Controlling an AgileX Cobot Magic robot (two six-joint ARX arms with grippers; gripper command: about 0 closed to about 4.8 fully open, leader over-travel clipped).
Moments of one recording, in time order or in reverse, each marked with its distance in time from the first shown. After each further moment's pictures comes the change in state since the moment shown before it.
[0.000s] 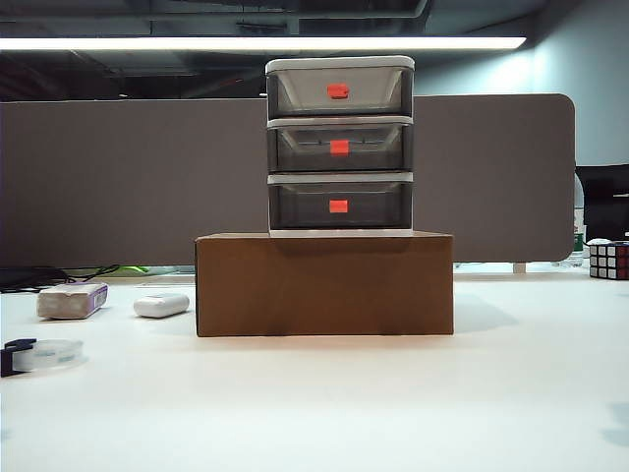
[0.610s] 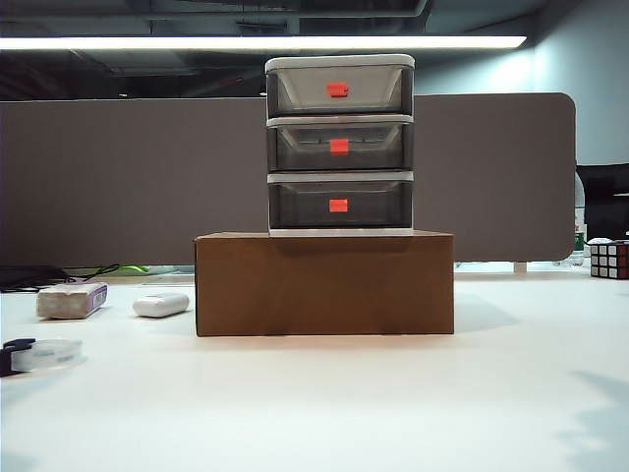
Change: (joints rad) left arm -0.024 0.000 0.001 0.066 0.264 -0.293; right arm 0.003 0.000 0.001 0.060 -0.262 0.091
